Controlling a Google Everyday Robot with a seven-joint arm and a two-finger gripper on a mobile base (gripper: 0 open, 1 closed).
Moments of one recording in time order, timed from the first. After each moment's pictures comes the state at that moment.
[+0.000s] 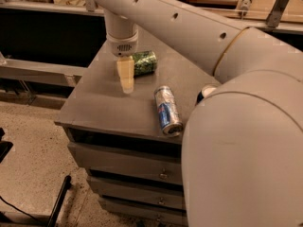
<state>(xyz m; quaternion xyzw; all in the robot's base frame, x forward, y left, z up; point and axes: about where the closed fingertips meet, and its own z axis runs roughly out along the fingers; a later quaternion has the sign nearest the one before) 0.664 0.069 0.841 -0.76 0.64 -0.05 0.10</state>
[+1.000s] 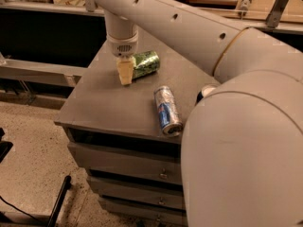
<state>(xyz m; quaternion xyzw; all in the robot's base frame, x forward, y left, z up) 0.666 0.070 0.838 -0.76 0.64 -0.05 0.10</state>
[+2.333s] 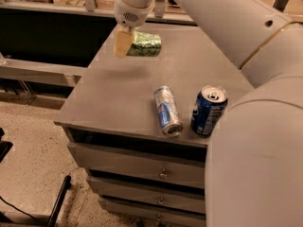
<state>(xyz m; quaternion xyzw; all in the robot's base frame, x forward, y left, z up) 0.674 0.075 0.928 -0.69 0.68 0.02 0.23</state>
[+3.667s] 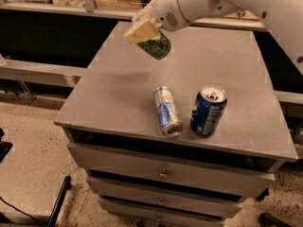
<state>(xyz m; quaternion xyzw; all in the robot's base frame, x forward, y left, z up) 0.651 0.026 0.990 -0.55 0.67 0.18 0.47</state>
